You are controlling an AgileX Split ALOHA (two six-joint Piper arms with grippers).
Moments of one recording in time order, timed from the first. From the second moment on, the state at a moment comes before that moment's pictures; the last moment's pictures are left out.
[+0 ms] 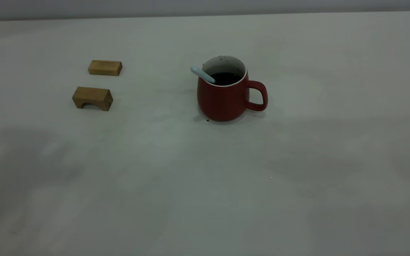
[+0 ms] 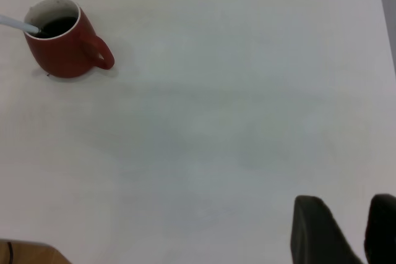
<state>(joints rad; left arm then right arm) -0.24 1.24 -1.53 -0.06 1.17 -0.17 0.08 0.02 -0.47 0.02 1.14 -0.04</state>
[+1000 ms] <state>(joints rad) 0.01 0.09 -0.50 0.01 1.11 -0.01 0.08 0.02 -0.47 0.02 1.14 -0.04</state>
